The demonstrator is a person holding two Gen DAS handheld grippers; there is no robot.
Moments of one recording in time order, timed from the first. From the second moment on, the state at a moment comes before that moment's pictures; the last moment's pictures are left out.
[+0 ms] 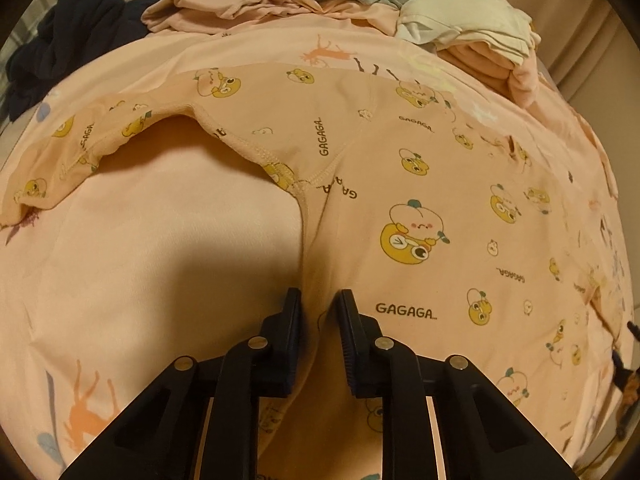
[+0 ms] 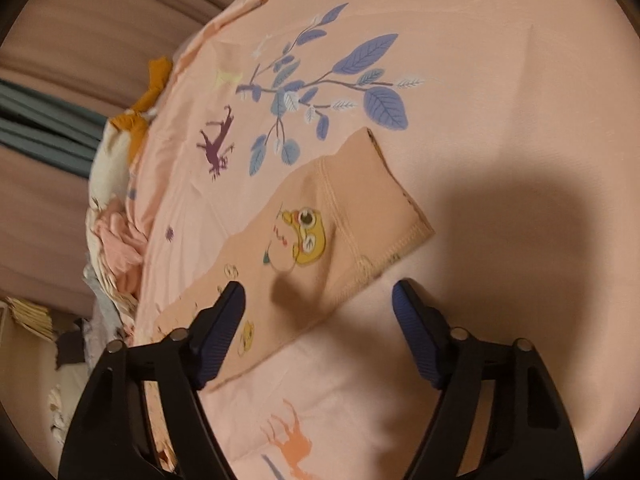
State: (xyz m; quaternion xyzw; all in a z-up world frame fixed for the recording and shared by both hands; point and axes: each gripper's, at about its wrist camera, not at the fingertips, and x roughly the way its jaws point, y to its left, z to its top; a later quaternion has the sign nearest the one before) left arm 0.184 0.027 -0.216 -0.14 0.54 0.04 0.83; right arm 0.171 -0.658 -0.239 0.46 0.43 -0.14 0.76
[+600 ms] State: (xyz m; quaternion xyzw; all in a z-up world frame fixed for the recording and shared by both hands) left arm 0.185 0.022 -0.211 -0.11 0.51 0.07 0.85; right arm 0.221 -0.610 -0.202 0.38 0.41 -0.09 0.83
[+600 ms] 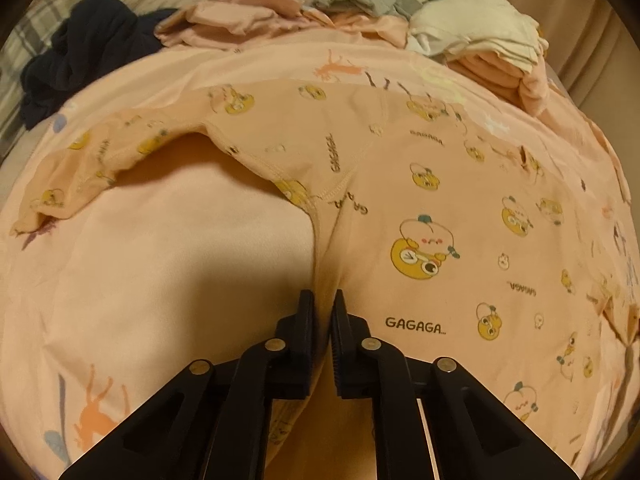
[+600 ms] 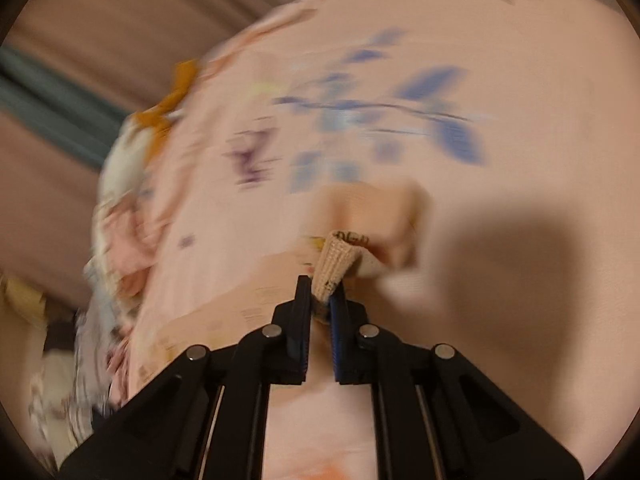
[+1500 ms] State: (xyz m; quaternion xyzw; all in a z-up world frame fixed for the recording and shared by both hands) left arm 0.174 0.084 -0.196 -0.29 0.47 0.01 0.83; right arm 0.282 -0.224 -0.160 0.00 0.48 0.20 0.85
